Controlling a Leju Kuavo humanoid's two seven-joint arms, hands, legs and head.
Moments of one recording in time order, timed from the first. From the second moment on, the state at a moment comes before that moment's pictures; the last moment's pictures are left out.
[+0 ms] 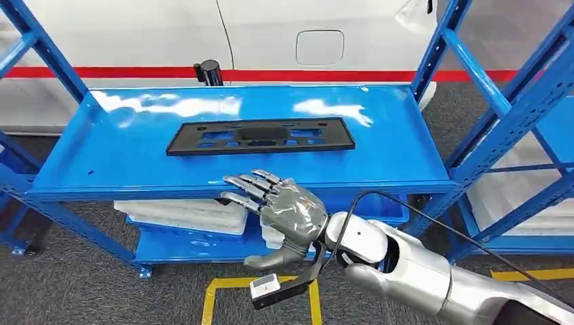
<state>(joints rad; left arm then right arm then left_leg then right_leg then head) -0.16 -0.02 -1.27 -0.24 0.70 0.24 0.05 -0.64 -0.41 0.92 -1.75 0.80 -0.13 0.22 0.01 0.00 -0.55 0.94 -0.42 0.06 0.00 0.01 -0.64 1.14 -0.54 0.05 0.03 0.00</state>
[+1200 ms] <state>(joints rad) -0.15 -0.01 -1.27 -0.23 0.71 0.26 0.06 -0.65 -0.38 0.94 -1.72 0.79 -0.14 0.19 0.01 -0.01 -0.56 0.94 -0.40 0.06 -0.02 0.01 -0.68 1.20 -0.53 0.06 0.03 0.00</state>
